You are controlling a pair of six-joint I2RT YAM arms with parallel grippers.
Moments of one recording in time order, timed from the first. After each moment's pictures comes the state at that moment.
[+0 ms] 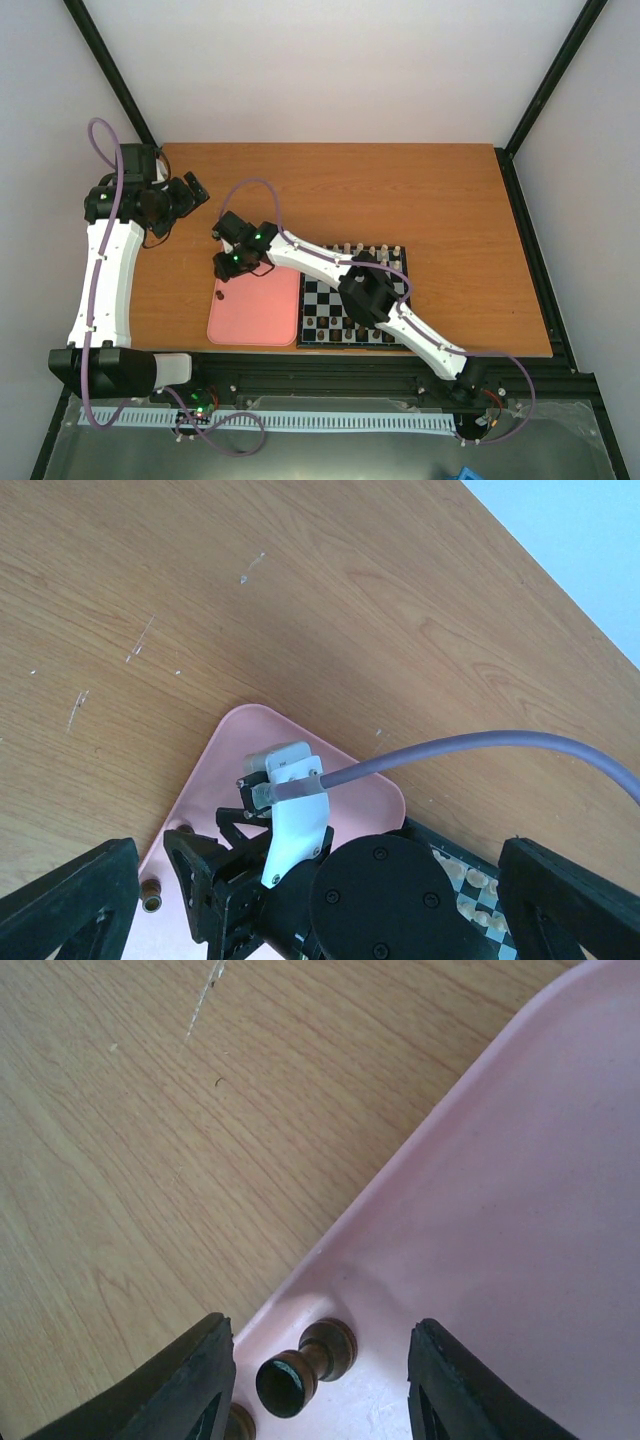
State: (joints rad) left arm 0.05 1.28 1.50 -1.14 0.15 -0.62; right arm 1.05 2.65 2.45 -0.76 -0.26 0.50
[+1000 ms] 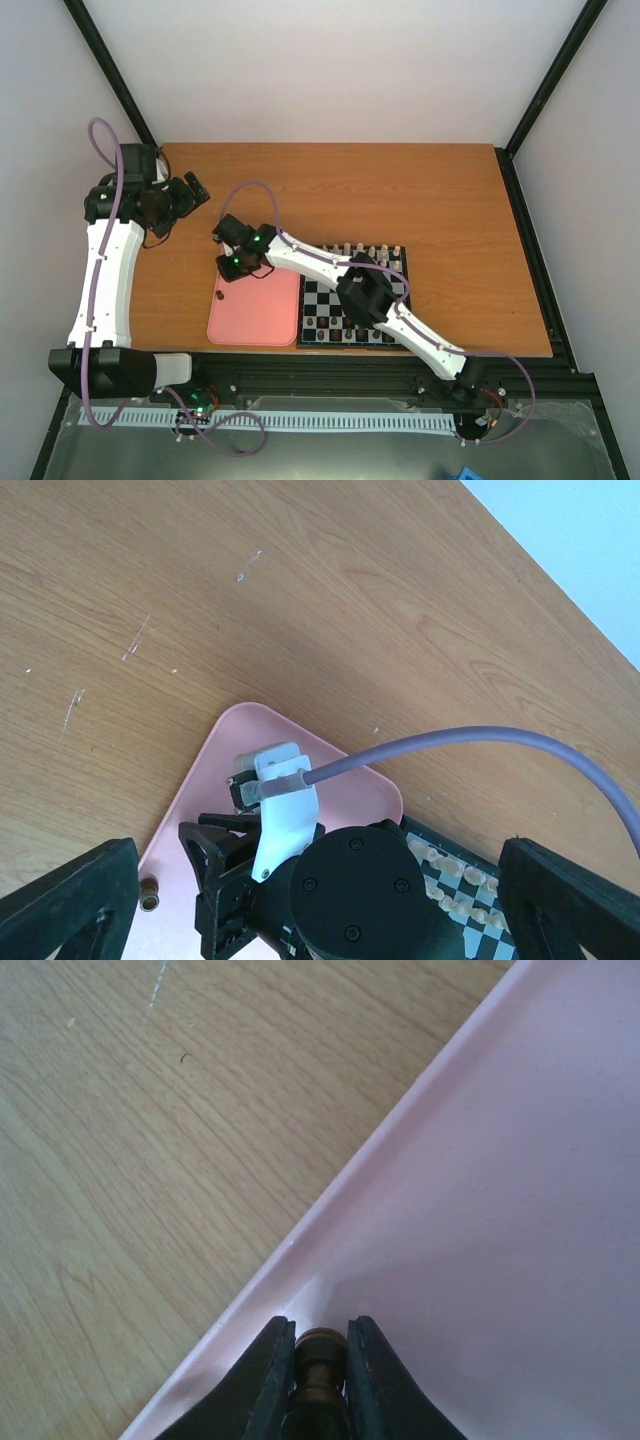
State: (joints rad) left arm 0.05 1.28 1.50 -1.14 0.15 -0.62; right arm 1.05 2.68 2.46 -0.78 -0.26 0.50
